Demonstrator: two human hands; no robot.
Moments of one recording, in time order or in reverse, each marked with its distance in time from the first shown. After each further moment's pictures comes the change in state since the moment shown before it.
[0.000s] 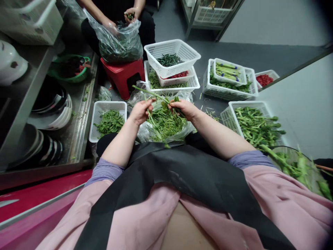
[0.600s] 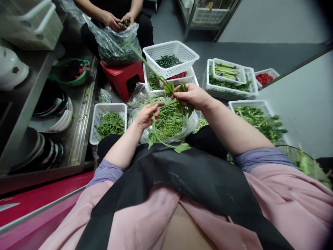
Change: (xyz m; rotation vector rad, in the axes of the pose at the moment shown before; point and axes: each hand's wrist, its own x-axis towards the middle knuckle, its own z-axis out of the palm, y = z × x) left_hand -0.008 -0.005 0.013 -0.072 -0.256 -0.052; right_hand -0.007 -0.051 -0.027 -0.075 -0.022 -0.157
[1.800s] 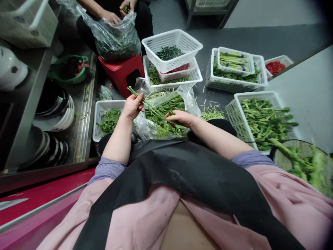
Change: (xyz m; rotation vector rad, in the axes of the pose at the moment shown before) left_hand 0.010 0.020 -0.045 0.243 0.365 0.184; right_hand -0.024 0.085 0.050 0.229 -0.186 0.409
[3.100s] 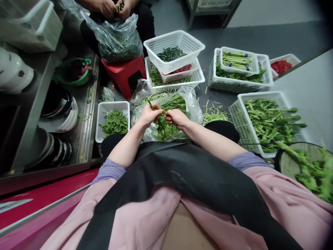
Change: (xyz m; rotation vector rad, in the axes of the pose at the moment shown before) left_hand -0.025 -0.027 0.048 0.277 -0.136 0.019; right_hand 0.024 -0.001 0.030 0.055 0.329 -0.090
